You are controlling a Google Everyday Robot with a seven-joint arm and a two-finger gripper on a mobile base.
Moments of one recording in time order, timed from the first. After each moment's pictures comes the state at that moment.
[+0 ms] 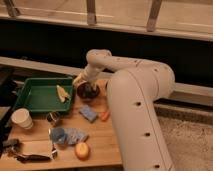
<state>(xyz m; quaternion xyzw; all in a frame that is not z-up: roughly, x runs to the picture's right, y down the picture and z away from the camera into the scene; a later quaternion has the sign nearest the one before) -0.113 -0.031 0.907 -0.33 0.07 0.74 0.58</state>
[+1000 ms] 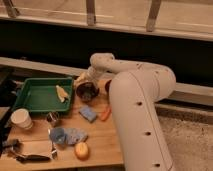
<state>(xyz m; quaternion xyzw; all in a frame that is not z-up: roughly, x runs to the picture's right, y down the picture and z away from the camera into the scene) -0.105 -0.038 0.937 -0.31 0.04 0.76 0.57</state>
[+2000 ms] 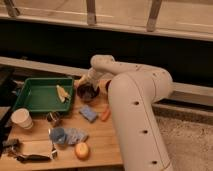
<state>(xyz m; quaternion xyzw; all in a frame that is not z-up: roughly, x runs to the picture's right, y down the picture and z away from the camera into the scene) -0.102 -0.029 0.951 -0.32 0.05 0.76 0.56</state>
